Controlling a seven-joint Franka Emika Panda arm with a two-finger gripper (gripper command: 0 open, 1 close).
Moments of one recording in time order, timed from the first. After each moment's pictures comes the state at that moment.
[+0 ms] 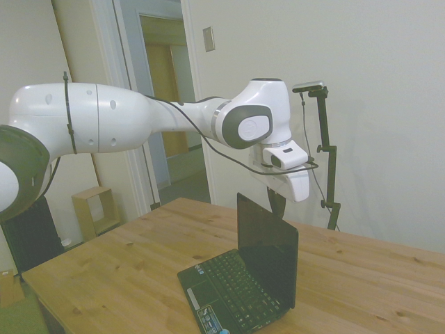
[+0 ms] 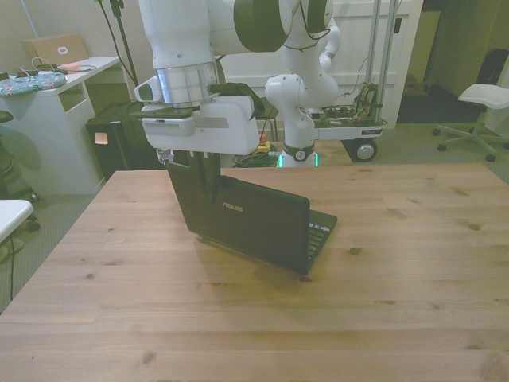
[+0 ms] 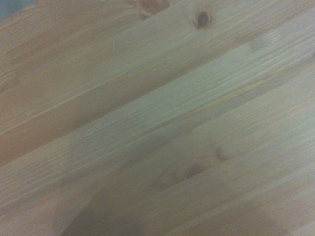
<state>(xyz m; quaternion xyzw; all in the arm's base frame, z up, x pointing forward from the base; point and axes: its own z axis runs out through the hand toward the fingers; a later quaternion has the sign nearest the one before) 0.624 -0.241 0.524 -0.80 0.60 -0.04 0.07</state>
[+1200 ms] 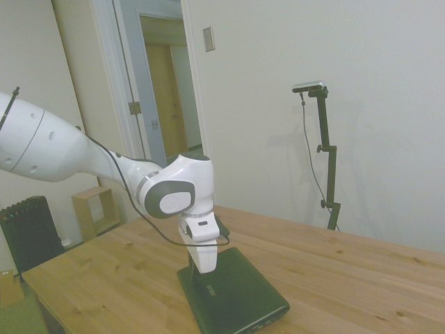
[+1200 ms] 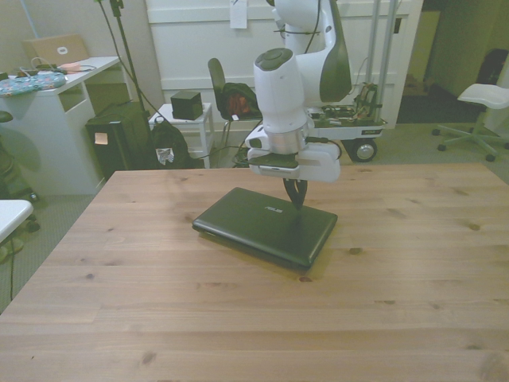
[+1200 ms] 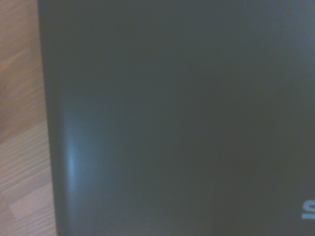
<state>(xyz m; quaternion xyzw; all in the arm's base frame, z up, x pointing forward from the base) 0.505 -0.086 0.380 -0.80 0.60 0.05 0.06</state>
